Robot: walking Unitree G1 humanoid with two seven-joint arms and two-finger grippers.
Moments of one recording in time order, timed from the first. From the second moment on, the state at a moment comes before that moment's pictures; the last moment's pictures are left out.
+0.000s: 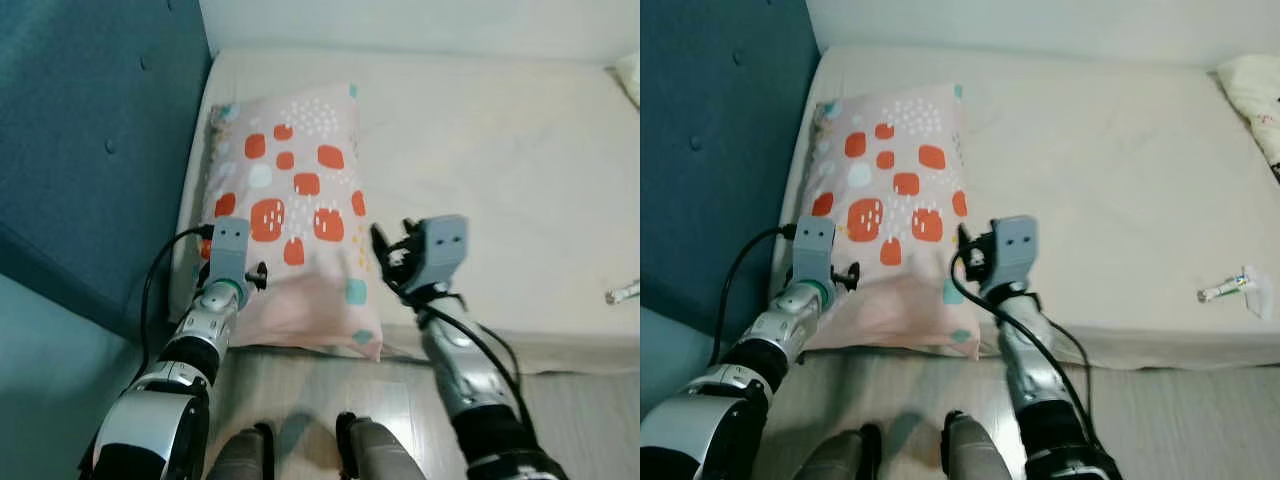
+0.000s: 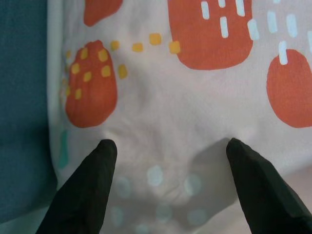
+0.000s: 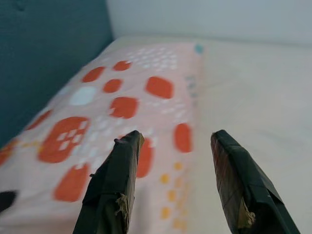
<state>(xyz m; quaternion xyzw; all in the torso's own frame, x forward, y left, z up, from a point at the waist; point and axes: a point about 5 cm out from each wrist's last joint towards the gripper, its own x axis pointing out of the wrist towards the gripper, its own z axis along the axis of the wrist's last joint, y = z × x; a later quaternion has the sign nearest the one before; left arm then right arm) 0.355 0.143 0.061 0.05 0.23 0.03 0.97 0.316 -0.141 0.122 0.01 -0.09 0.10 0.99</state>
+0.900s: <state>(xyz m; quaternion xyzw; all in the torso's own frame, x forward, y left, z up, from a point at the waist) 0.346 0.125 0.046 0.02 0.27 0.01 0.96 0.269 -0.128 0.112 0.04 -0.05 0.09 0.99</state>
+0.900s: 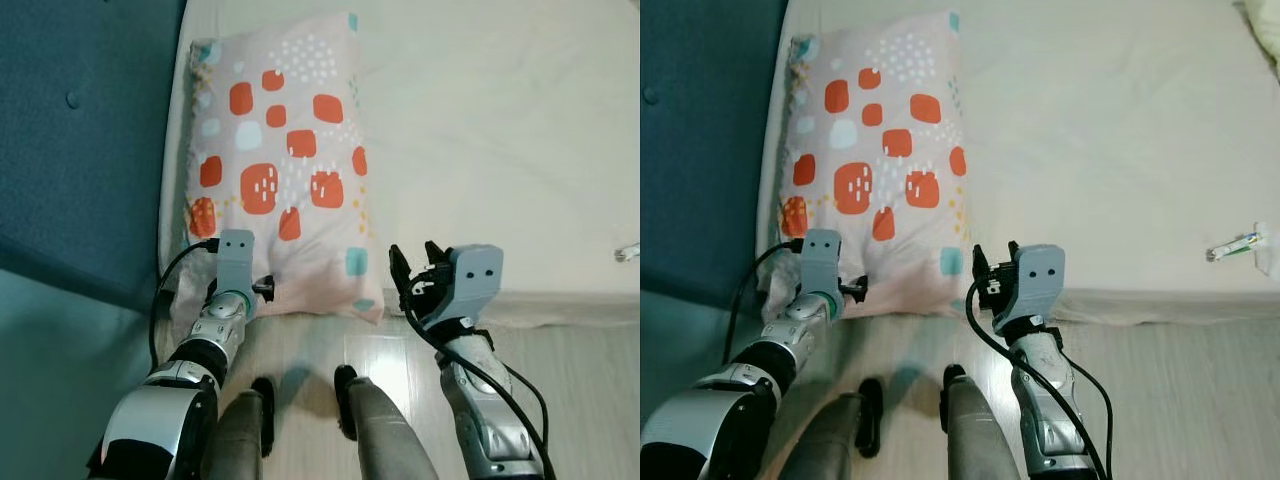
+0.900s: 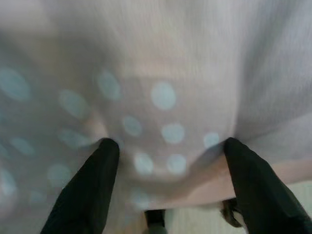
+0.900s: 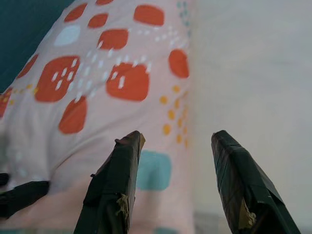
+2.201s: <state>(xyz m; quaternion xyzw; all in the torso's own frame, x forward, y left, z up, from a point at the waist) 0.383 0.104 0.133 0.14 0.01 0.05 0.99 0.262 -0.120 0.114 0.05 -0.03 0.10 0.99</state>
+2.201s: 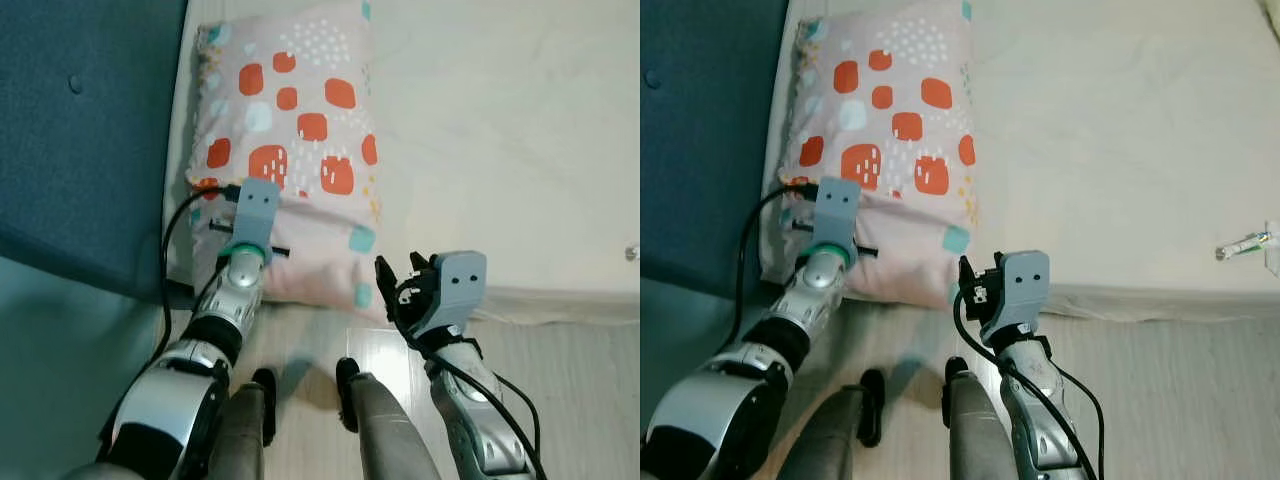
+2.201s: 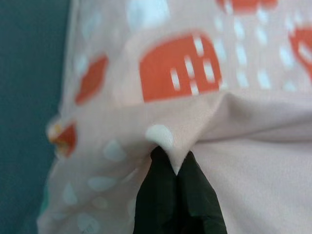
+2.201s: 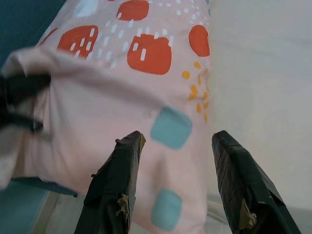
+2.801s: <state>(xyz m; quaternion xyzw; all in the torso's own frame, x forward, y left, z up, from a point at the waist) 0.407 0.128 0.247 0.20 -0.18 0.22 0.94 0.263 -0.120 0.114 0.05 -0.03 0.10 0.99</state>
